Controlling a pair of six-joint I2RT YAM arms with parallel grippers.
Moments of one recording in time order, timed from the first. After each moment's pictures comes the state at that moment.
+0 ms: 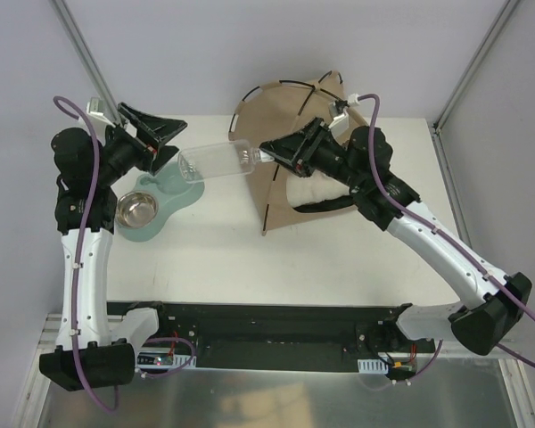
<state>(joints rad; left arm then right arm) 0.14 1.01 1.26 -0.36 0.69 -1.14 0.70 1.29 1.33 -0.04 -0.28 1.16</state>
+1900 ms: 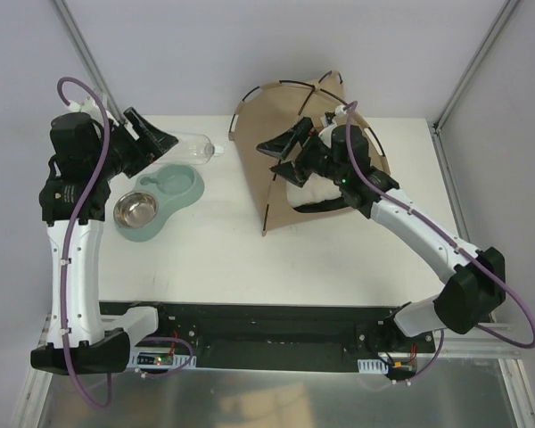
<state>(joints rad) 0.07 1.09 1.51 -0.78 0.42 -0.69 0.62 1.46 1.27 -0.02 -0.33 1.25</state>
